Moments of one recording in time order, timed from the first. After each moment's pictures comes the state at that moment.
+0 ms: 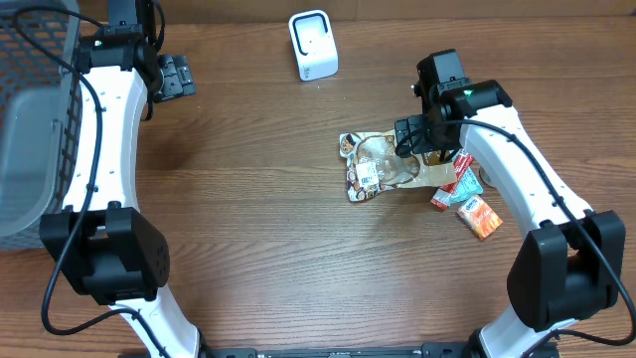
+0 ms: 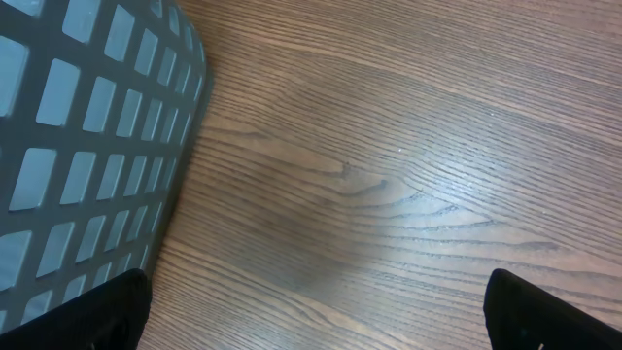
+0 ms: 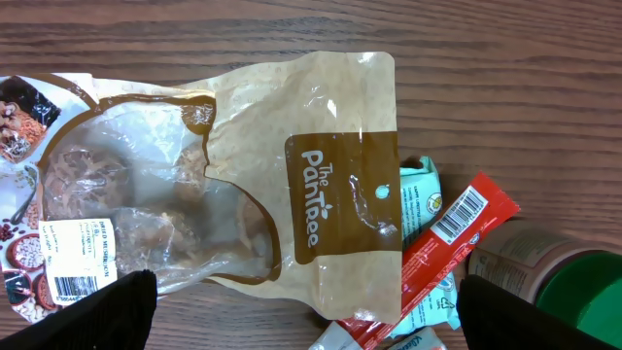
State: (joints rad) left arm 0.07 1.97 1.93 -1.09 -0.23 -0.25; right arm 0.24 1.81 1.49 -0.98 0.14 0.09
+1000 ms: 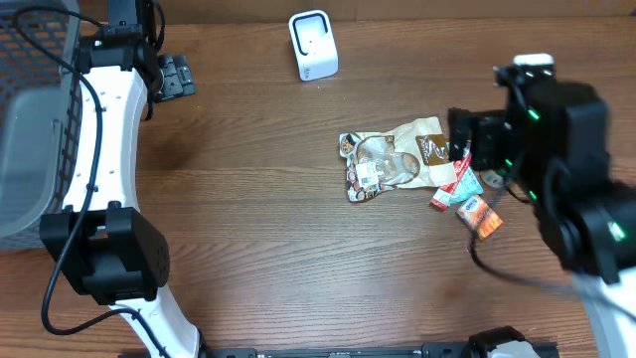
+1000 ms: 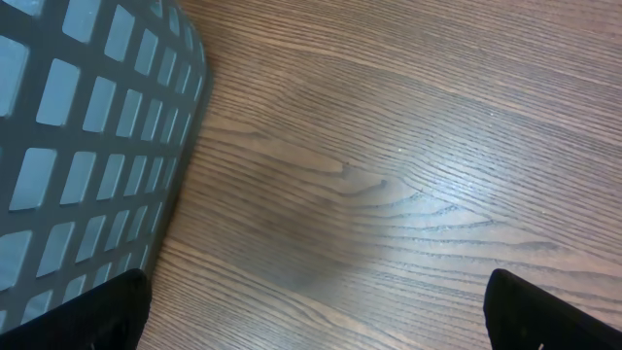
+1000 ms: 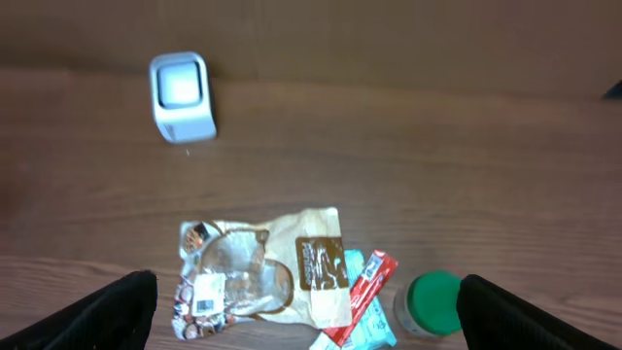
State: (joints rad) left arm 0.07 1.97 1.93 -1.09 -0.23 -0.25; right arm 0.24 1.11 1.48 -0.98 0.14 0.10
